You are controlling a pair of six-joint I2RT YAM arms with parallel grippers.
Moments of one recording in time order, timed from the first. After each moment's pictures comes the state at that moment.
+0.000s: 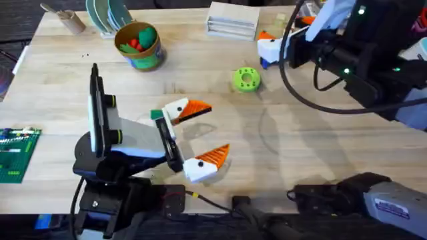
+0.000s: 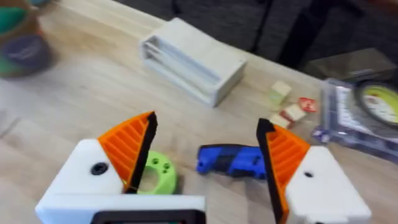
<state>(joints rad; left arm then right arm) -0.12 0.01 0.01 -0.10 1.06 -0.05 0.29 1.22 0.69 0.16 -0.11 -0.10</state>
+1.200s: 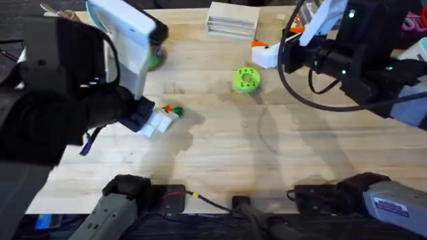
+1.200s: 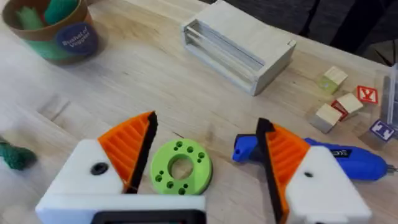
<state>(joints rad) -0.12 0.82 0.84 -1.01 0.00 0.47 0.29 1.25 0.69 0.13 -0.22 -0.05</state>
